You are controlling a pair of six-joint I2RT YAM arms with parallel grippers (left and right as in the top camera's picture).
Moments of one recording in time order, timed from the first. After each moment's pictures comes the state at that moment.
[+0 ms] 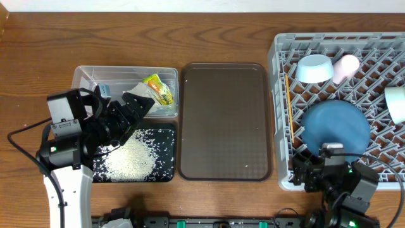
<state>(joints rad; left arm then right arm) 0.23 1.05 0.97 -0.87 0.76 -0.65 -0.36 0.32 0.25 -0.76 -0.42 -0.20</state>
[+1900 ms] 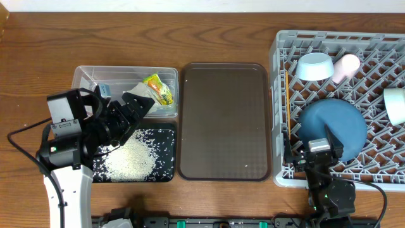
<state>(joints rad) 0.23 1.05 0.97 -0.87 0.76 -0.65 0.18 0.01 0.01 -0.06 0.07 -0.20</state>
